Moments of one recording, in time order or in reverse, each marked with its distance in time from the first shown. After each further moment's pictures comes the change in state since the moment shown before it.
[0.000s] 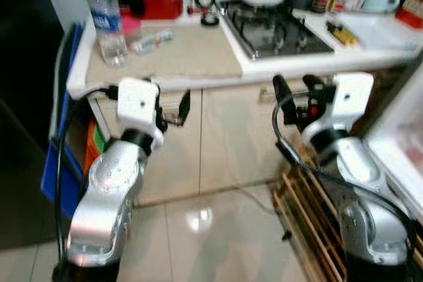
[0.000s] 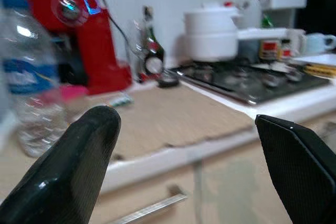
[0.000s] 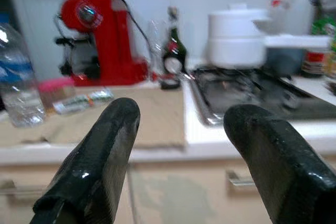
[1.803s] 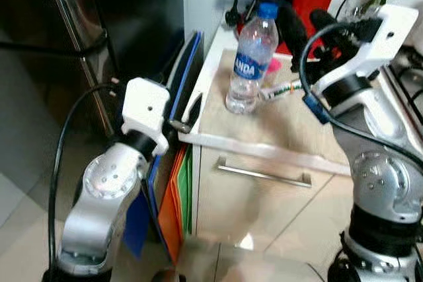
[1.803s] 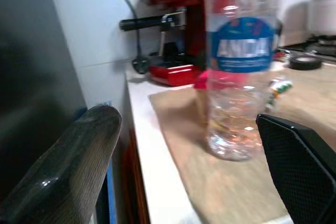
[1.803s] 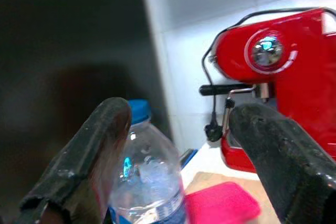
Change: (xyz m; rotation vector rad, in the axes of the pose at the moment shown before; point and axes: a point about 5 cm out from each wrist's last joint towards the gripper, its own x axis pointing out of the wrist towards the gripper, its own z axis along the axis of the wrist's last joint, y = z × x) left arm -0.011 -0.017 0.006 0.046 -0.007 -0.208; right arm 0.031 -0.009 0.061 0.154 -0.169 0.094
